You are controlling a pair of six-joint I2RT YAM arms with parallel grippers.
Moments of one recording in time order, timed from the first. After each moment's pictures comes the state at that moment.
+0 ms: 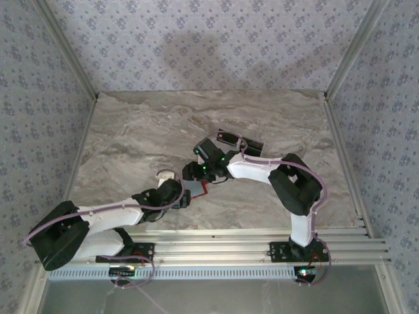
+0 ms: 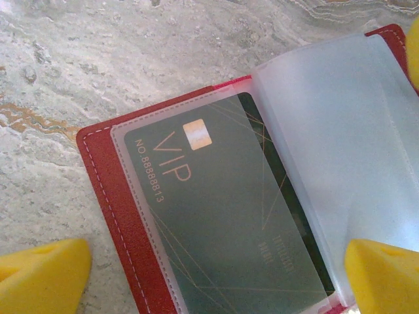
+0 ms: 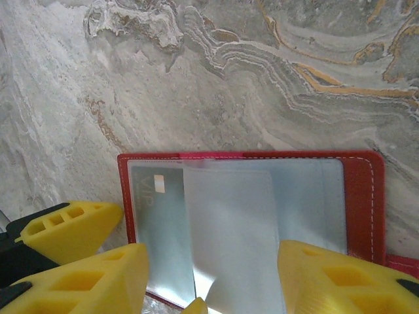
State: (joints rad) left arm -0.87 1.20 0.37 -0.13 -0.36 -0.73; right arm 0.85 1.89 1.20 -0.23 -0.31 0.78
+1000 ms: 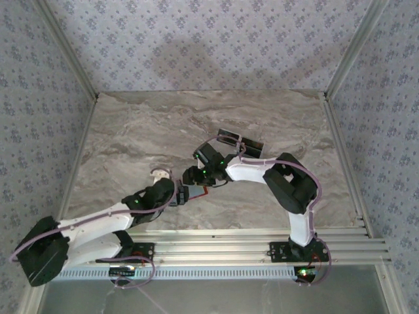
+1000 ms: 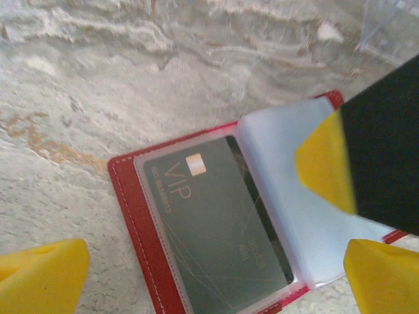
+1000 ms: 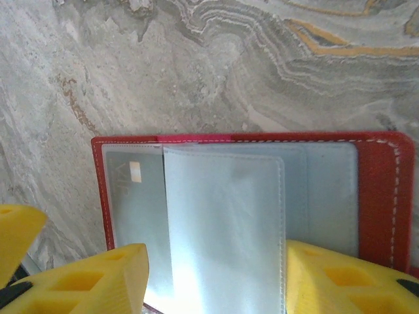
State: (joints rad) left arm -0.87 0.99 0.37 -0.22 -0.38 -0.73; right arm 0.86 1.93 1.17 -0.18 -0.34 0.78
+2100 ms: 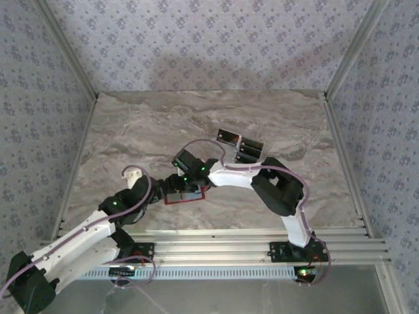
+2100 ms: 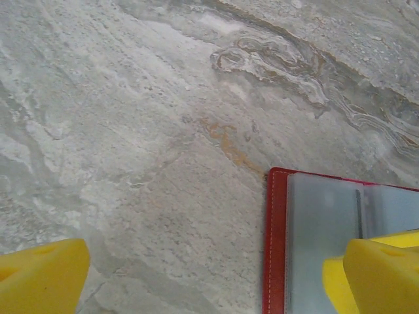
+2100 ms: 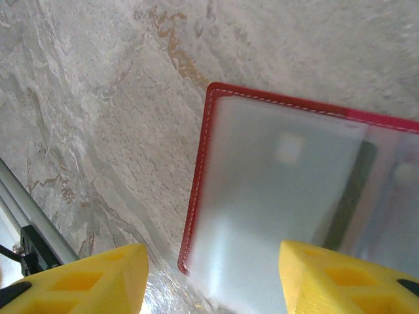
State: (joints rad) left arm -0.73 0.73 0.45 -0.66 -0.50 -0.90; right arm 1.01 2.04 1.36 -0.24 -0.32 0.79
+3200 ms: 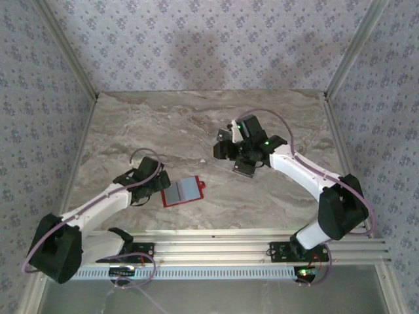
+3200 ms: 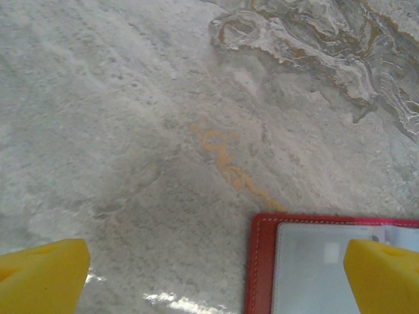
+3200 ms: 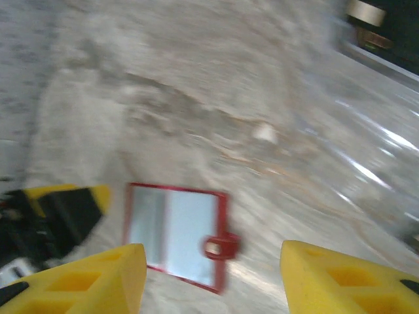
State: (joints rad) left arm -0.51 1.15 0.58 -0.52 -0.28 -0.79; right arm 0.56 1.50 1.12 -0.48 -0.32 0.51
